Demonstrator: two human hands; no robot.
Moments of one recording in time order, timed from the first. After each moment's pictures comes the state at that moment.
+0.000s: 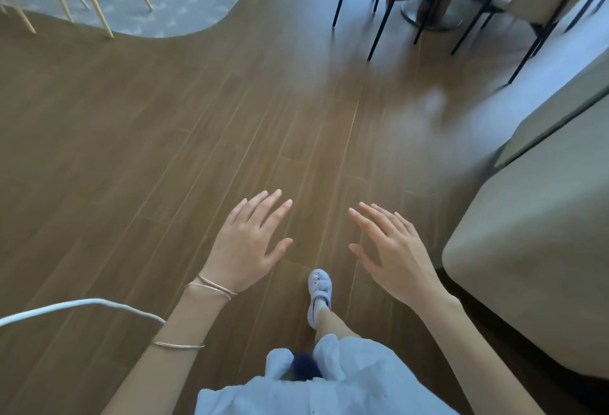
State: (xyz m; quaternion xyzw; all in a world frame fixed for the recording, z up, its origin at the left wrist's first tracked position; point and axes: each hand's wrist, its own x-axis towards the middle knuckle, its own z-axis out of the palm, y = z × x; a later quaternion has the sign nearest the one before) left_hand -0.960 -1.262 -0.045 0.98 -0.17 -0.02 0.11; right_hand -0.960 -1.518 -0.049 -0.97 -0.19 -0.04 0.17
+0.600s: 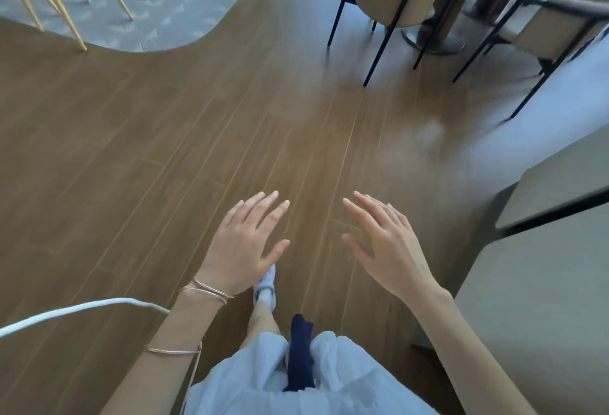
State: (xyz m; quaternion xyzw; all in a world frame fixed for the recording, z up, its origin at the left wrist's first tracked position) left_hand -0.657 -1.305 -0.028 0.98 -0.16 -0.01 0.14; right_hand -0.642 -1.551 -0.021 -0.96 -0.19 -0.05 0.19
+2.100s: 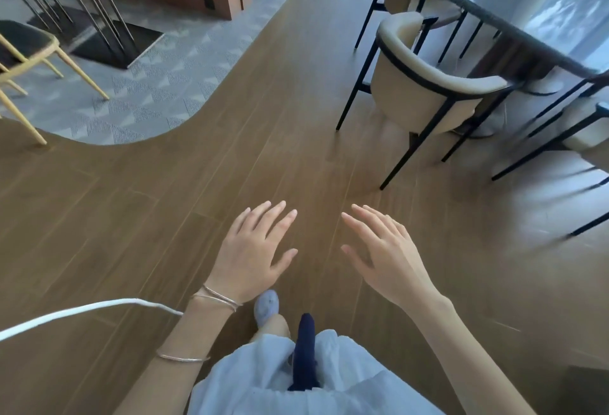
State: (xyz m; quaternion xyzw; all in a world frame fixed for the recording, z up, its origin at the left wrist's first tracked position) left_hand 0.156 -1.285 -0.020 0.99 -0.14 0.00 0.09; right_hand 0.176 -1.520 -0.018 -0.96 -0.21 -0.03 0.17
